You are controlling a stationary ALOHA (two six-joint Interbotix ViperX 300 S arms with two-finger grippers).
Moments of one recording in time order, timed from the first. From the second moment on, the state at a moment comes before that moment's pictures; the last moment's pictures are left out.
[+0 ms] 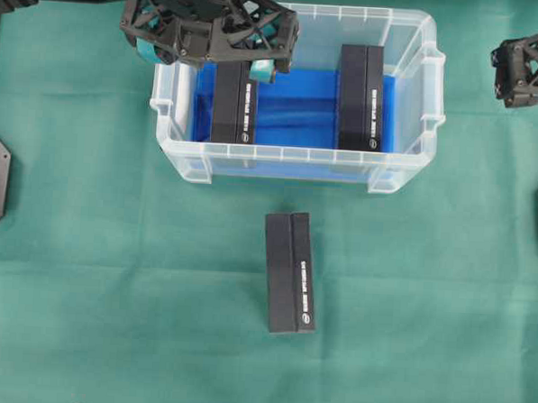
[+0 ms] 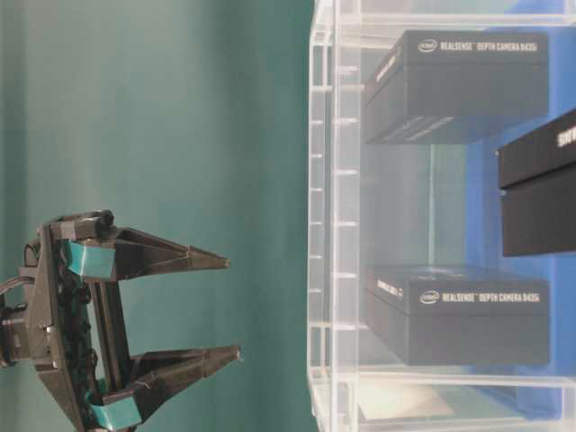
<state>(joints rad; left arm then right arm) 0.21 0.09 -0.17 0.10 1.42 -1.20 -0.29 -0.56 0.52 -0.20 1.37 1.29</state>
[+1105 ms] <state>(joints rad) 0.25 0.09 -0.03 0.10 1.29 -1.21 -0.29 -0.56 0.53 -0.20 1.36 1.29</state>
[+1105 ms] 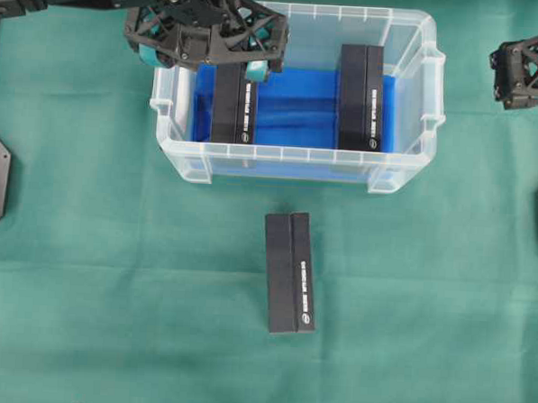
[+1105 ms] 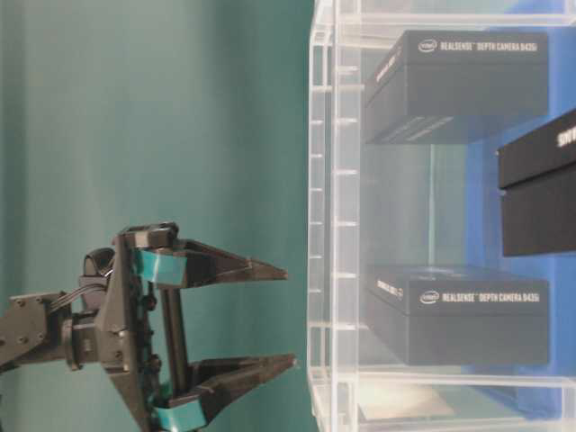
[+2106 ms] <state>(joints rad) 0.27 0.17 0.07 0.10 1.15 -1.21 -0.29 -0.54 0.53 -0.20 1.35 1.29</state>
